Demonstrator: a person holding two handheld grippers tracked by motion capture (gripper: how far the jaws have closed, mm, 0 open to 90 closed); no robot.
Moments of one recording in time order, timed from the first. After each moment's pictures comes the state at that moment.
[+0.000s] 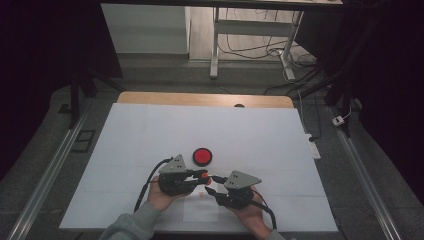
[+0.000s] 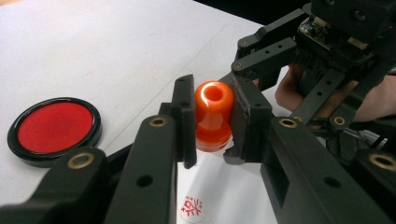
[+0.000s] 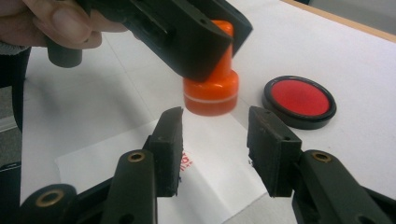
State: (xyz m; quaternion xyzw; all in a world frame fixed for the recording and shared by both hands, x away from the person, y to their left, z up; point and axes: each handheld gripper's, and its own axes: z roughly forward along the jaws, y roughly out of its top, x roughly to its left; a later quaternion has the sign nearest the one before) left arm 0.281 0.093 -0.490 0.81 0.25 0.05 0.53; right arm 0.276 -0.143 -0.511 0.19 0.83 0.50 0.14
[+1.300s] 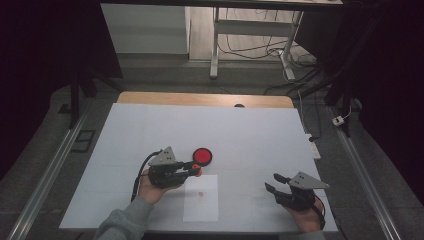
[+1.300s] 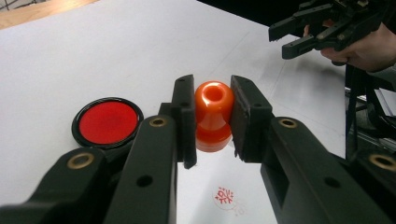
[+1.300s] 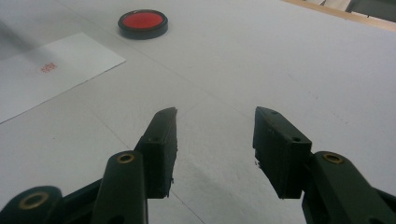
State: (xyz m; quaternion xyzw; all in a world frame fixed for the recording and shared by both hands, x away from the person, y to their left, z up) left arm 0.291 0.119 -0.477 0.80 0.27 0.08 0.53; right arm 0.277 -0.303 -0.504 0.32 0.80 0.45 0.22
